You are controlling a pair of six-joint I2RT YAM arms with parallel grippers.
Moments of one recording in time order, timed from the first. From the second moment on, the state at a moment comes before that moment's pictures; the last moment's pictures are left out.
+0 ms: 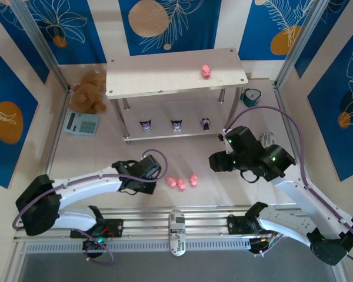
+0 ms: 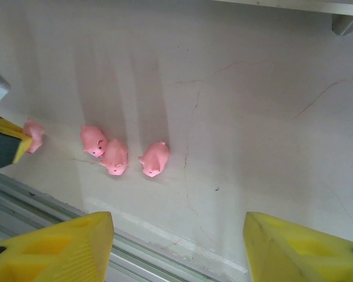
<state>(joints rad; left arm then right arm) -0.95 1.27 0.72 -0.69 -0.06 -0.64 0.68 0.93 1.10 -1.14 0.03 0.39</state>
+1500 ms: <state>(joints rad) -0.40 1.65 2.28 -1.31 -0.10 0.06 0.68 1.07 1.24 -1.04 0.04 0.31</state>
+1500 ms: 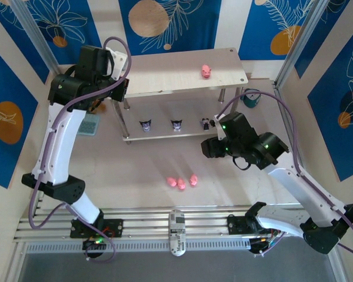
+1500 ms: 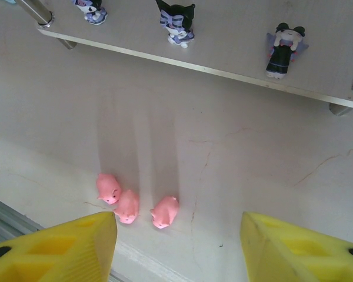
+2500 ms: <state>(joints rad) -0.36 1.77 2.29 -1.23 -0.07 0.03 0.64 1.12 1.24 -1.01 0.01 0.28</state>
